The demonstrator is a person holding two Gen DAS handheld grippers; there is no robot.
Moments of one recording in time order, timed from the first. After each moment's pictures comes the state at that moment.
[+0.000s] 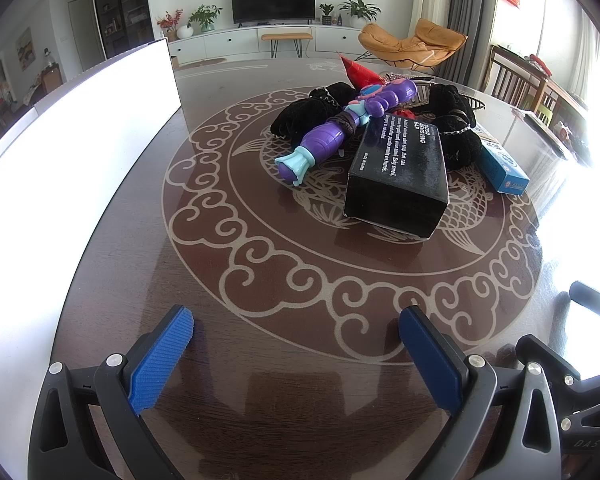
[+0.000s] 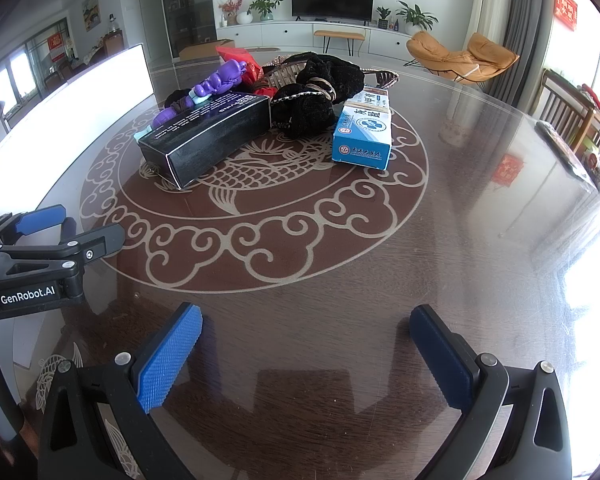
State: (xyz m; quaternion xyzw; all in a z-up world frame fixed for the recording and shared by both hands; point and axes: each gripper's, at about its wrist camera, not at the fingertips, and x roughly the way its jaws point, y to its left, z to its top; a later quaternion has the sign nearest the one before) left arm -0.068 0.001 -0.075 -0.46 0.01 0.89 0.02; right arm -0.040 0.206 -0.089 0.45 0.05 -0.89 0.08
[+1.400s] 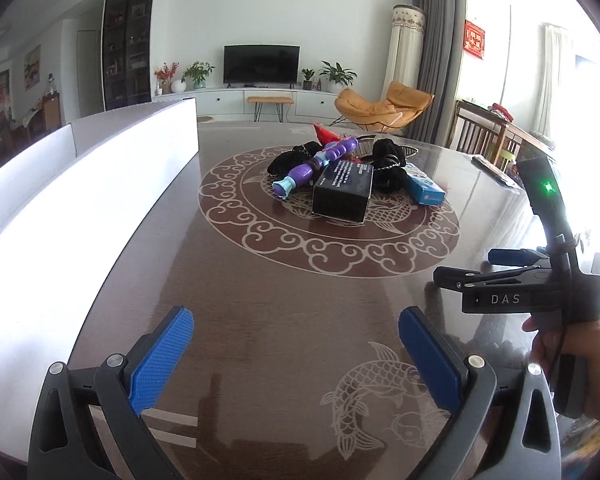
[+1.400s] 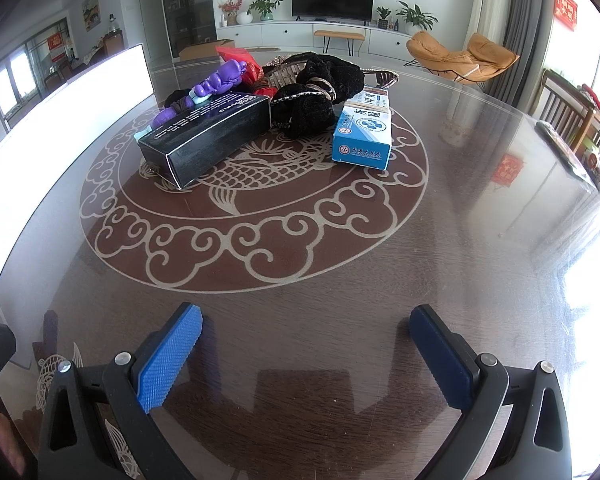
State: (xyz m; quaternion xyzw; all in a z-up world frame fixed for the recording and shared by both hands) left arm 0.056 -0.026 -0.042 -0.33 -0.02 0.94 0.07; right arm -0.040 0.206 -0.089 0.45 0.05 -0.89 0.08
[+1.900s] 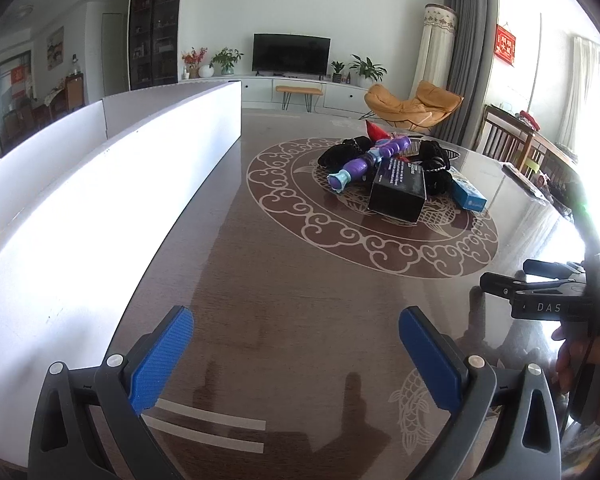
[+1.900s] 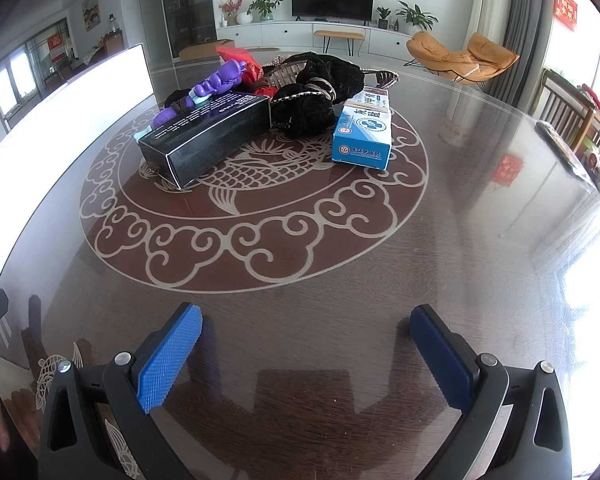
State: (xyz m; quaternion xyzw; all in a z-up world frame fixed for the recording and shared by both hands) left arm 0.046 -0.061 -0.052 -0.36 -0.04 0.93 0.02; right arm -0.039 0.206 -0.089 0.45 0.05 -0.89 0.08
